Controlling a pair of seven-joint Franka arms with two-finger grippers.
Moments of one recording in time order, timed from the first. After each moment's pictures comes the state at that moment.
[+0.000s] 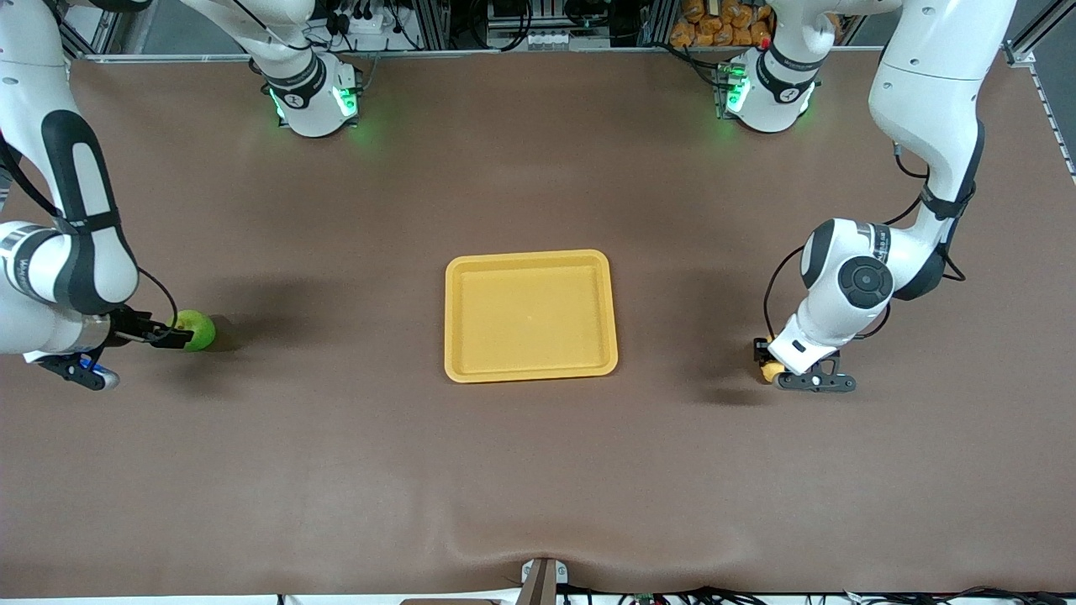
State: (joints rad) left arm -0.10 0.52 -0.04 -2.00 0.18 2.62 -0.23; right arm -0.24 0.53 -0.06 -1.78 0.00 2.05 0.12
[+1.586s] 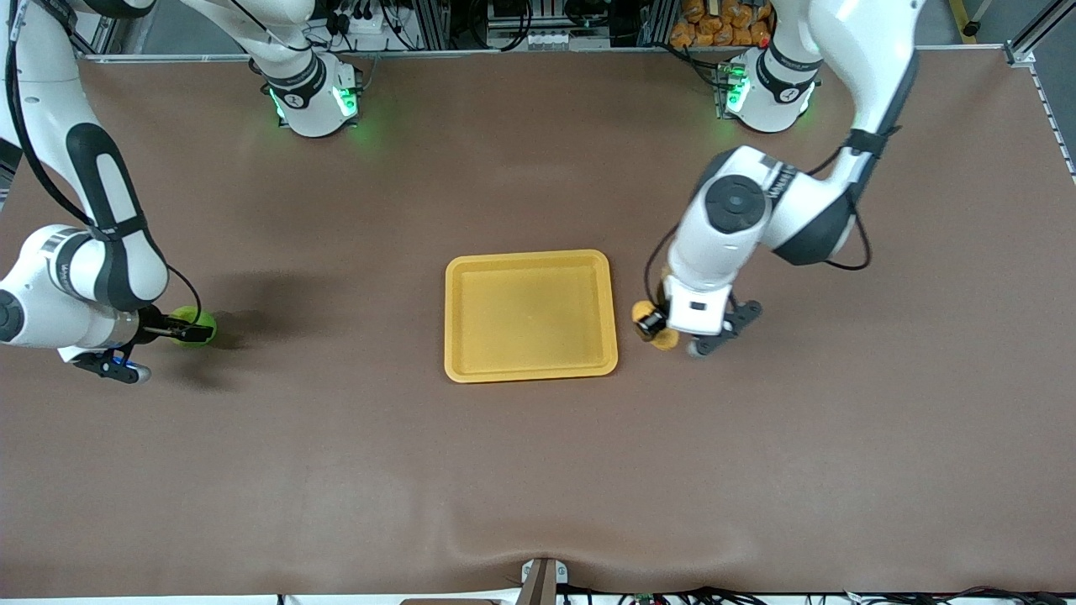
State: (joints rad) left arm -0.28 0.42 -0.30 -1.77 0.18 2.26 -1.27; right arm -0.24 0.53 -0.05 -1.83 0.00 2.08 0.01
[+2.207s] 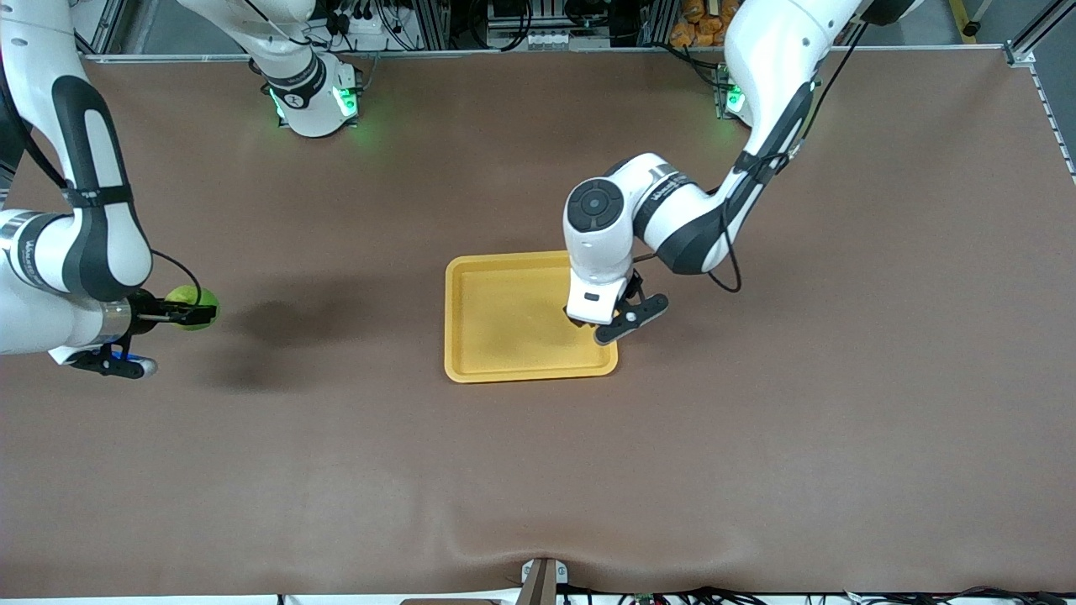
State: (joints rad) left arm -0.49 0.62 -0.27 -1.56 0.39 2.10 -1.40; right arm -0.17 0.42 0.01 -1.73 0.00 1.75 0.01
